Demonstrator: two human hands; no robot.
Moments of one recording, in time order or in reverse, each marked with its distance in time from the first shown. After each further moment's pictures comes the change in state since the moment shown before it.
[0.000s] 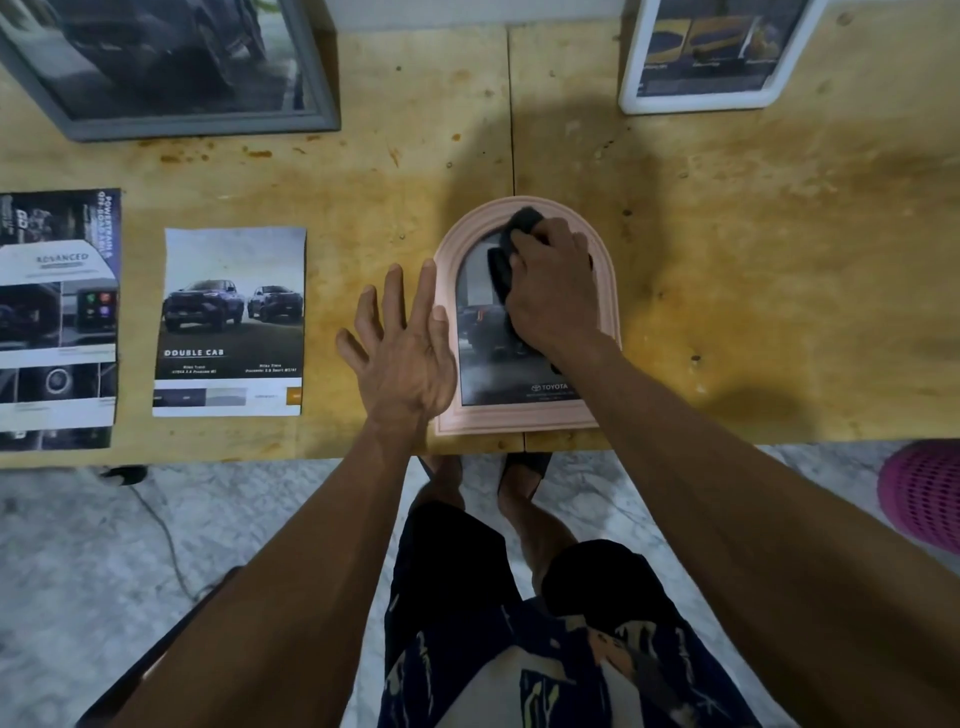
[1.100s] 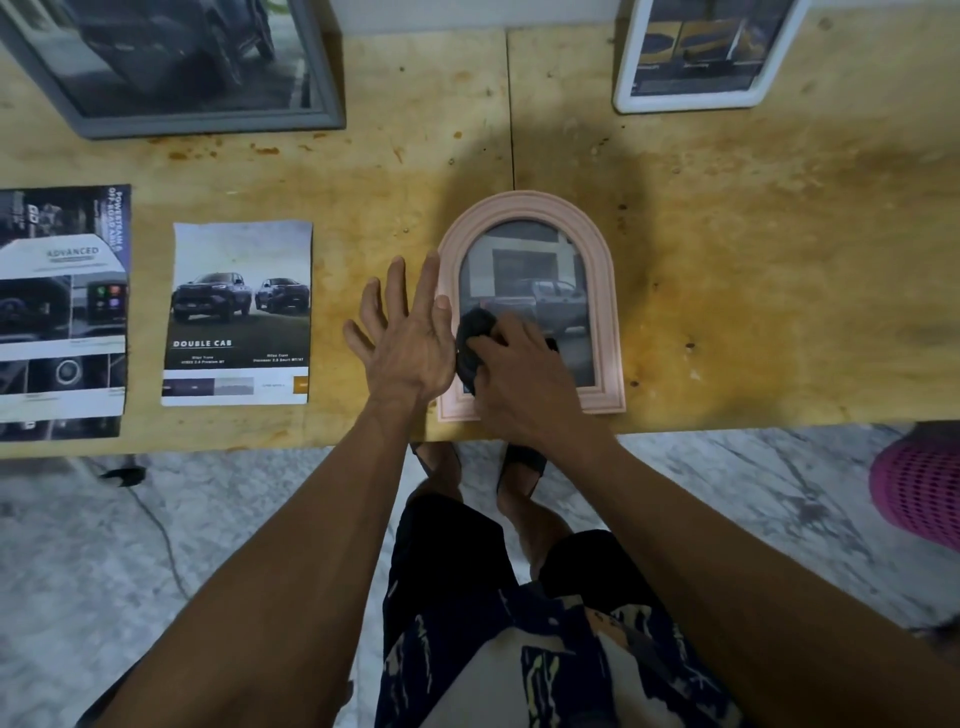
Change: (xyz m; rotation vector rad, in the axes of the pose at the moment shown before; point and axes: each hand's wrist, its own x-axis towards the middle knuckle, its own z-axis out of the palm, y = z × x) left_hand 0.003 -0.001 -0.005 -0.047 -0.058 0.002; right_hand -0.092 -0.022 0.010 -0.072 -0.316 -0.141
